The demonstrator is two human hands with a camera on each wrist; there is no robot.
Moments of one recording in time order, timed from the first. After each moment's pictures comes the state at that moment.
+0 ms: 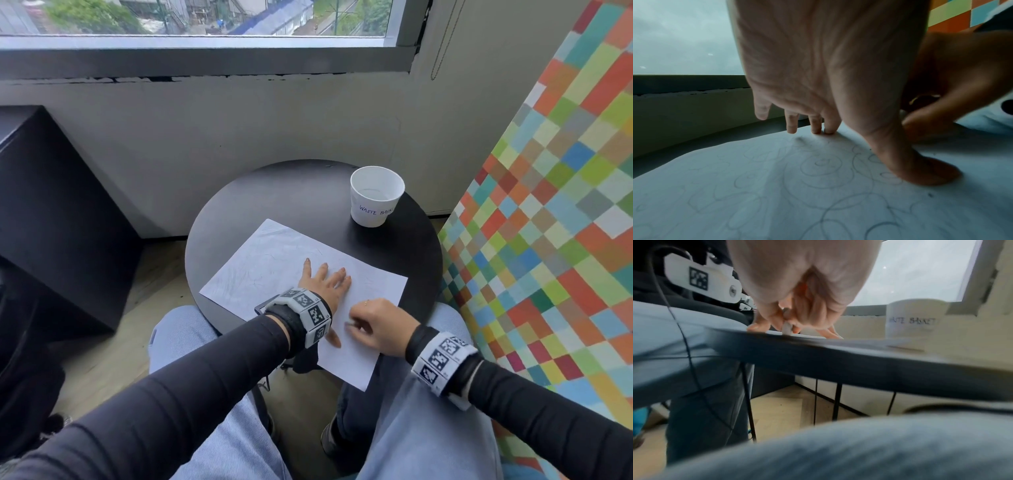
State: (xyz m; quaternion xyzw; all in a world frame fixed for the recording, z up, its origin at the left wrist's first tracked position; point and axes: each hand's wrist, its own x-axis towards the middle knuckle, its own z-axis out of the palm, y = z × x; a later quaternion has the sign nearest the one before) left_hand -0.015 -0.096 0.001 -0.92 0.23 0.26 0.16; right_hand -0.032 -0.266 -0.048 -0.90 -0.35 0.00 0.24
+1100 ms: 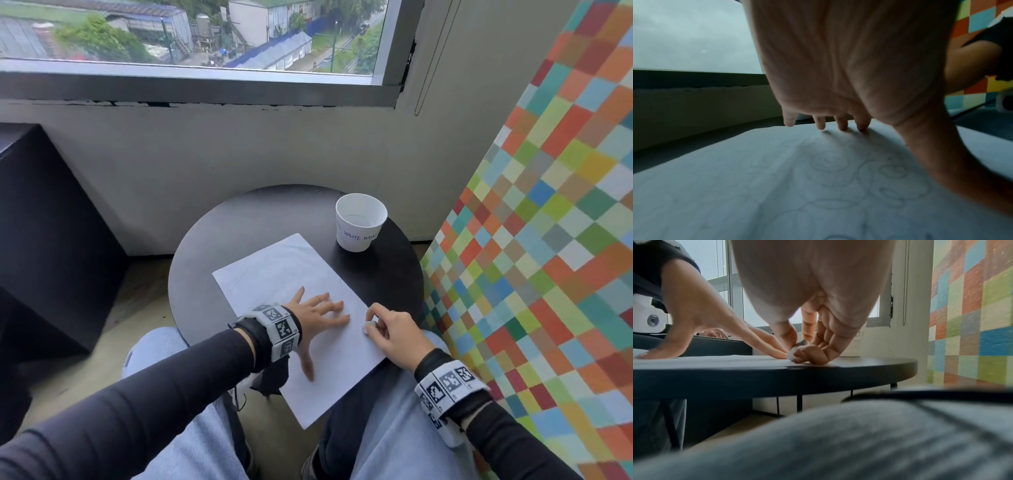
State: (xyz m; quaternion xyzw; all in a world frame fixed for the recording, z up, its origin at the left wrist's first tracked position) left_hand -0.001 -0.089 0.000 -0.89 0.35 0.29 0.09; right_hand -0.026 -0.317 -0.040 -0.93 -0.17 0.03 0.31
